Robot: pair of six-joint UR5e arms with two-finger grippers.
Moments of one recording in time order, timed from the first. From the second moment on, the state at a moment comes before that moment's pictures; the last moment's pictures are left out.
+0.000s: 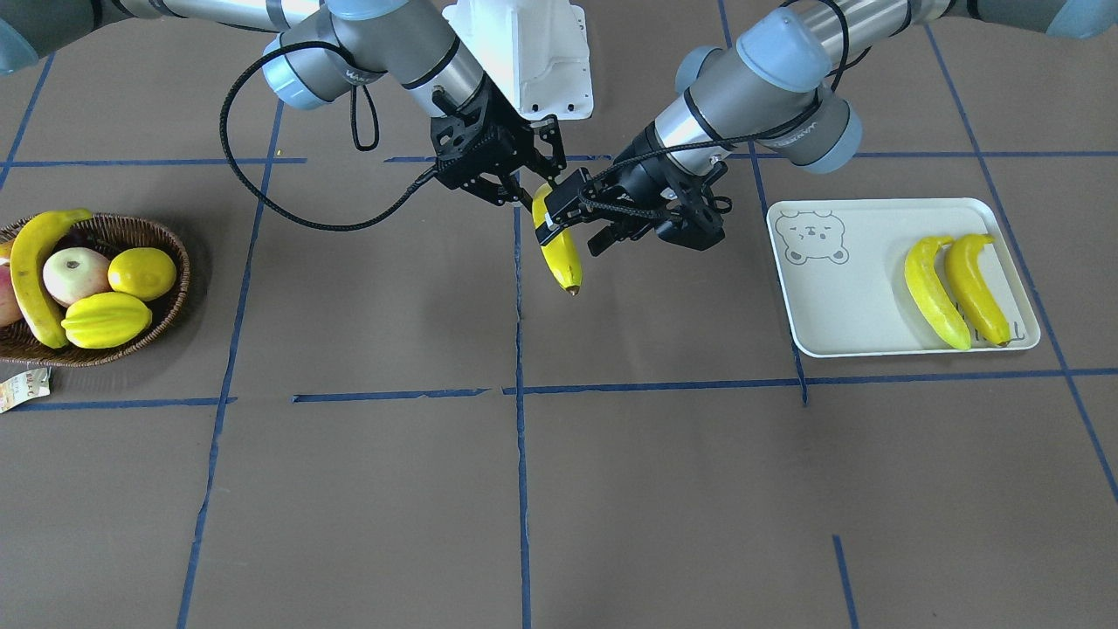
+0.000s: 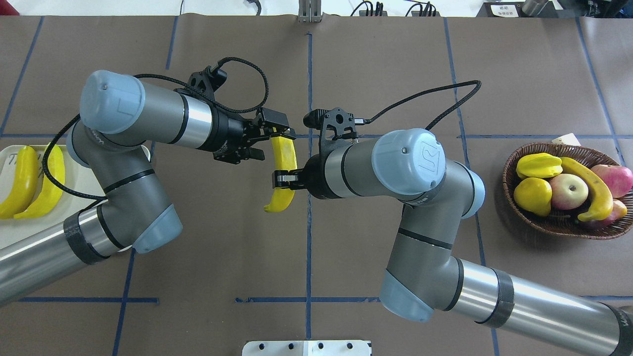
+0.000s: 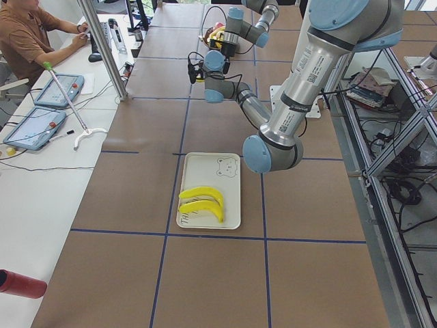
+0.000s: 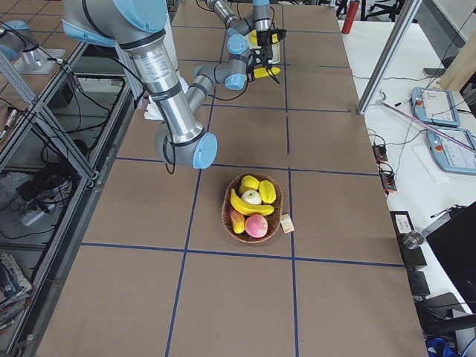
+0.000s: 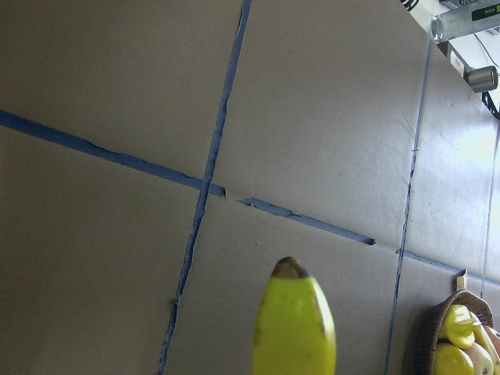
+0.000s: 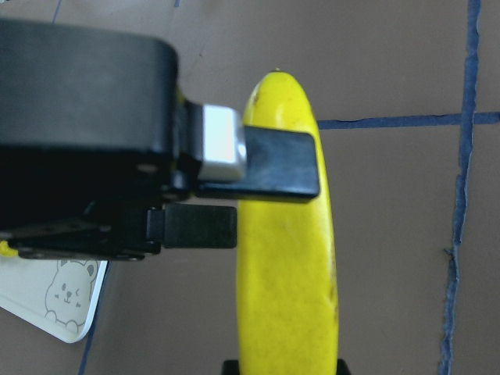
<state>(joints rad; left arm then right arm) -0.66 -2.13 -1.64 -2.42 -2.04 -1.70 0.46 -0.95 1.75 -1.01 1.80 1.28</state>
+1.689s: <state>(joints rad) -0.63 -2.12 -1.64 -2.43 -2.03 -1.66 0.45 -0.96 1.79 -1.01 1.77 1.29</state>
